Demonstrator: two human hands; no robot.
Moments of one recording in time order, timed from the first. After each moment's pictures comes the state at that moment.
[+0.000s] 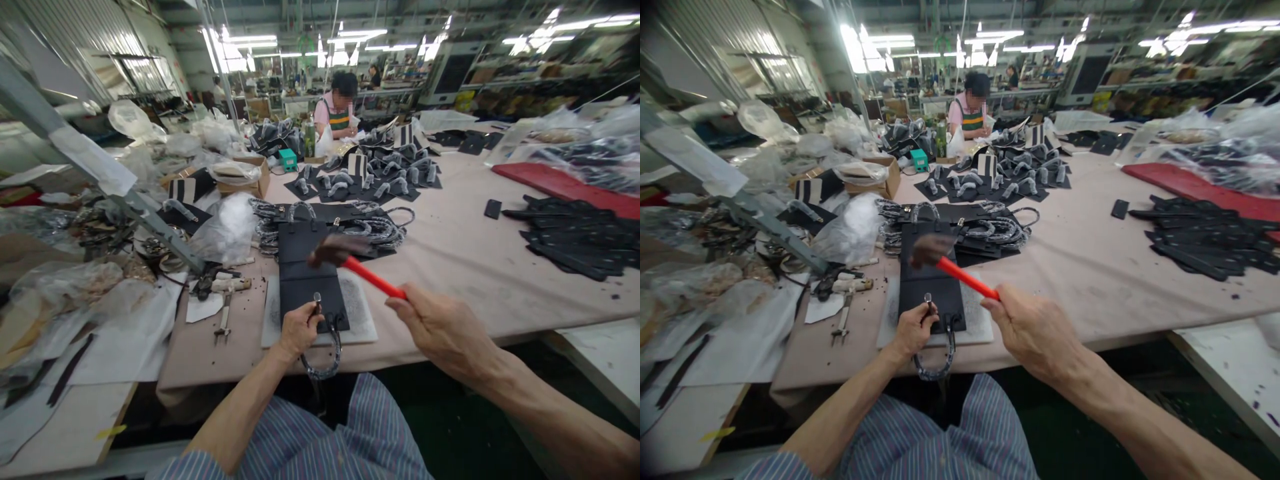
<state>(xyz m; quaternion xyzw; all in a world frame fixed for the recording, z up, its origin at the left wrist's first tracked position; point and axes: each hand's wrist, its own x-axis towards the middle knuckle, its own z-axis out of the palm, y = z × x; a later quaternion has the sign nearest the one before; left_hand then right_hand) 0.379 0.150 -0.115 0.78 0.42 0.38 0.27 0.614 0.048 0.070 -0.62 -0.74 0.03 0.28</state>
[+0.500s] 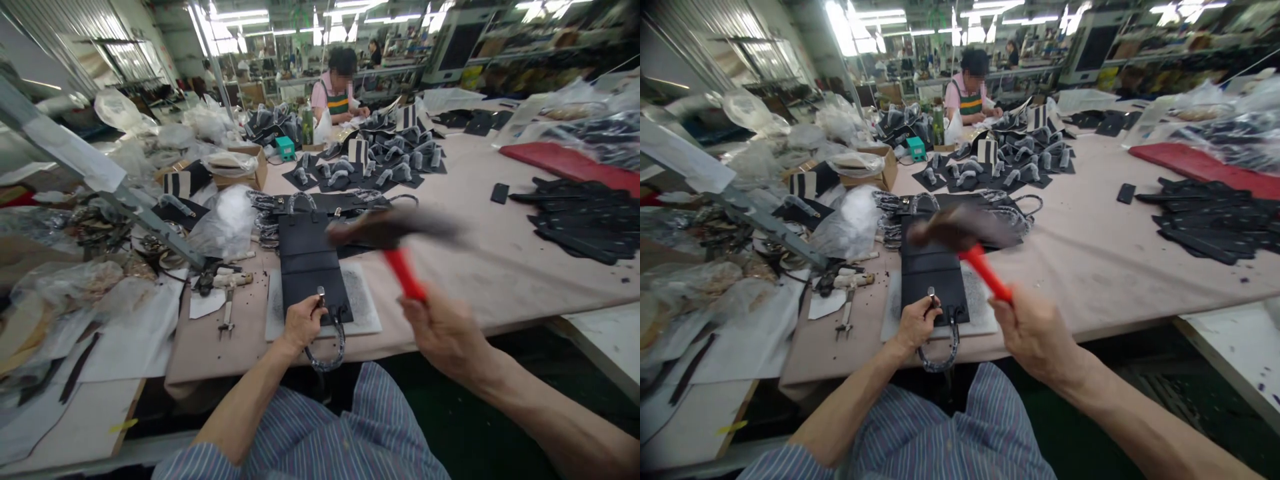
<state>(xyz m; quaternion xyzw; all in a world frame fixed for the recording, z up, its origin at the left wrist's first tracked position) 0.377 0.151 -0.117 0.79 0.45 0.33 0.28 0.614 0.041 0.059 -0.61 -0.70 0.02 0.35</state>
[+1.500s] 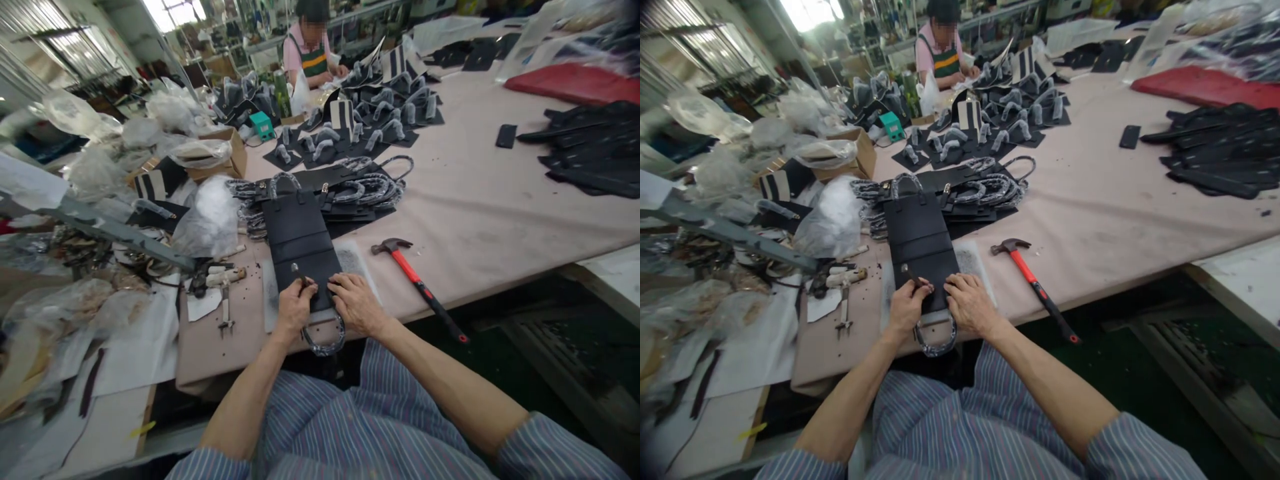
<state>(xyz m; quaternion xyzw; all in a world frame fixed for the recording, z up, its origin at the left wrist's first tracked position) 0.380 0.162 -0.104 0.64 0.48 0.38 0.46 0.565 0.096 -0.115 -0.56 -0.77 0.06 0.30</state>
